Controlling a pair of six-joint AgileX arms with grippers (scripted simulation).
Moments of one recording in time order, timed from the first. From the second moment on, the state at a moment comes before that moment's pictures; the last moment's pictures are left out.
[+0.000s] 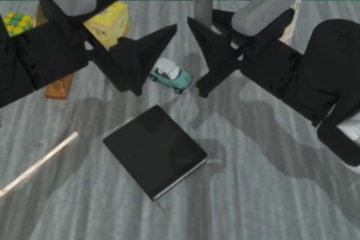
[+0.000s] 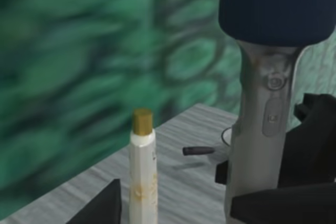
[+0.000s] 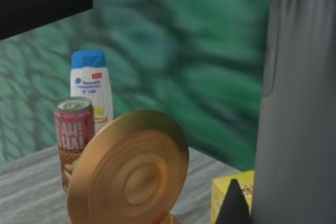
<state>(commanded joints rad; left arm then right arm) -0.39 1.18 0.67 0.47 0.56 0.01 0.63 1.61 0.74 0.90 -0.15 0.02</state>
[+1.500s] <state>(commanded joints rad) -0.56 1.56 0.96 0.57 0.40 0.01 0.63 1.61 0.74 0.90 -0.15 0.02</state>
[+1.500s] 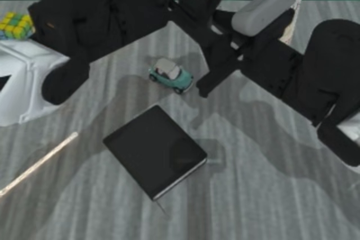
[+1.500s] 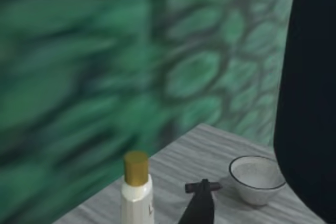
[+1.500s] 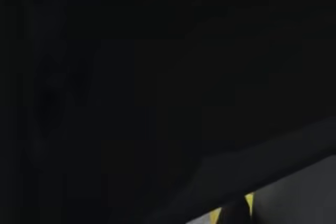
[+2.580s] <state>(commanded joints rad) -0.56 1.56 0.96 0.57 0.40 0.01 0.63 1.61 0.74 0.90 -0.15 0.02</state>
